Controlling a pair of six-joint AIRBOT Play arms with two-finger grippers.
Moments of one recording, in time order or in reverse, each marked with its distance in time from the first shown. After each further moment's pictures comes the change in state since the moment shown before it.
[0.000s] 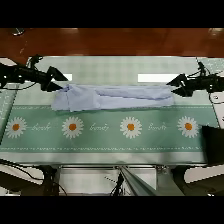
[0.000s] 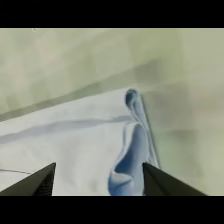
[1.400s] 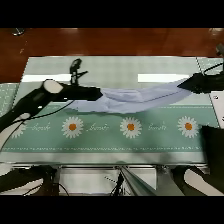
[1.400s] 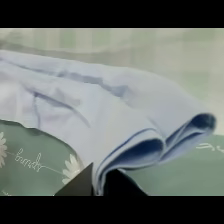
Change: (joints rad) left arm -0.687 0.360 -0.471 -0.107 0.690 0.193; right arm 0.054 0.566 -0.164 -0.051 0.207 -0.122
